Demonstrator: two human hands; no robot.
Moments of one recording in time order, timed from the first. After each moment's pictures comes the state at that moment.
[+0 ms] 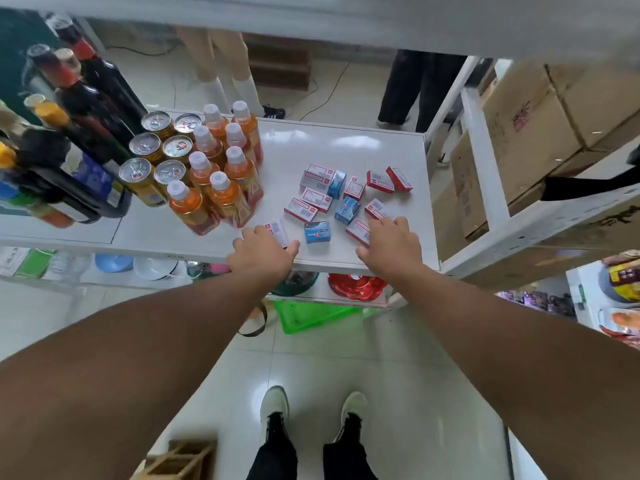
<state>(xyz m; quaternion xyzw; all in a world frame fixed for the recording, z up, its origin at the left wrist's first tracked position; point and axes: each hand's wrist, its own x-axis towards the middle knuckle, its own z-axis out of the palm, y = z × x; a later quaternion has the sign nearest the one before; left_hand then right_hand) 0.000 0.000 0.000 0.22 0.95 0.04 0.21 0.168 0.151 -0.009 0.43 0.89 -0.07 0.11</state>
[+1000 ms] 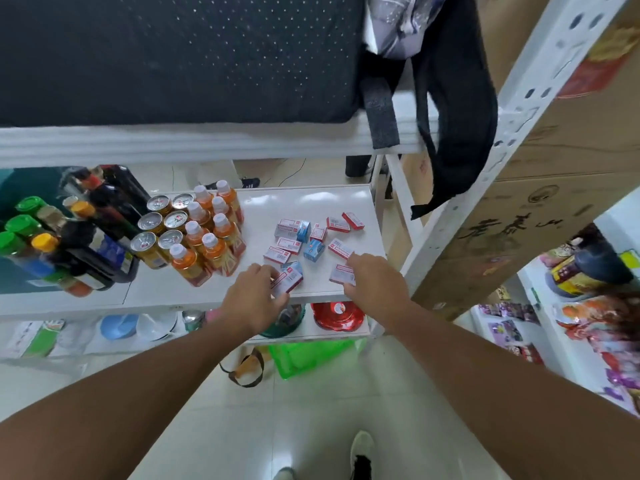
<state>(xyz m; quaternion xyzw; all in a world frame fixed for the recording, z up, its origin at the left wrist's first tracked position) 0.050 -0.052 0.103 0.47 0.86 0.12 0.17 0.251 0.096 0.103 0.43 0.90 -0.13 -0.03</state>
